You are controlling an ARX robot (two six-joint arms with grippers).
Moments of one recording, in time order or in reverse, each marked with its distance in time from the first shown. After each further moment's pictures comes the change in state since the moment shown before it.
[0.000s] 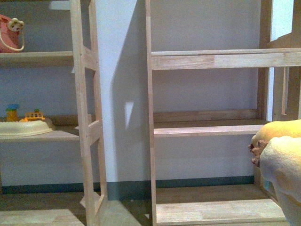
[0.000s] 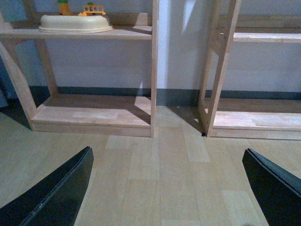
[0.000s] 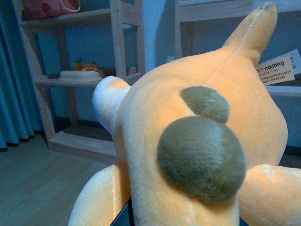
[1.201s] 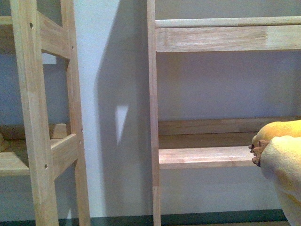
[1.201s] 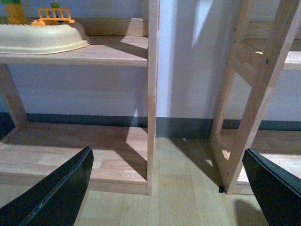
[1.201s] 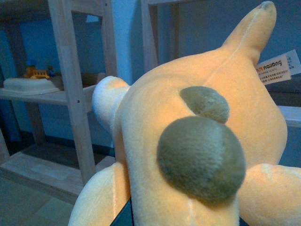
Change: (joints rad) left arm 0.000 0.000 0.000 0.000 -0.002 0.000; right arm 0.000 0.000 0.000 0.000 0.000 0.000
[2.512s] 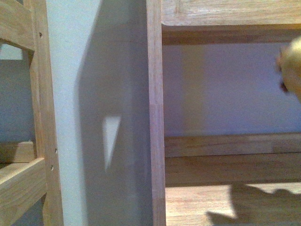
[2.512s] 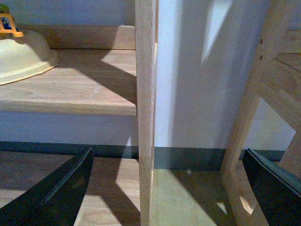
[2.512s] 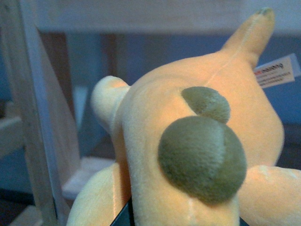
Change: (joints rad) left arm 0.000 0.000 0.000 0.000 0.000 0.000; right arm 0.160 0.240 0.346 -0.095 0.342 -0.142
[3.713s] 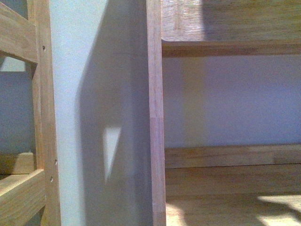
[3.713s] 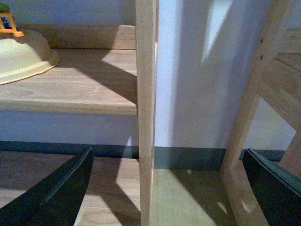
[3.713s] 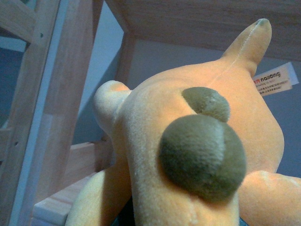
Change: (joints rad) left arm 0.000 0.000 0.000 0.000 0.000 0.000; right arm -0.099 0.588 0.908 0.029 -0.149 -0.123
